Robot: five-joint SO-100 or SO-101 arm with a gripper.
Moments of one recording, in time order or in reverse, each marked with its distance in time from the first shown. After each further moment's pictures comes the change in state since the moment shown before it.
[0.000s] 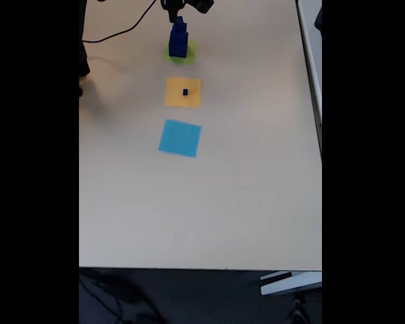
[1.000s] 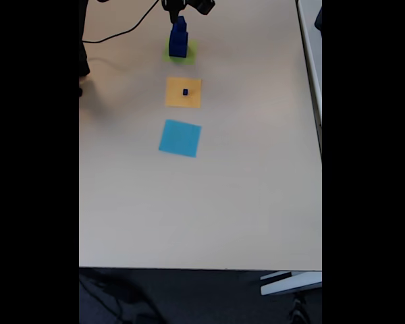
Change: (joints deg) arm -0.1 -0.9 -1.2 0.0 1.5
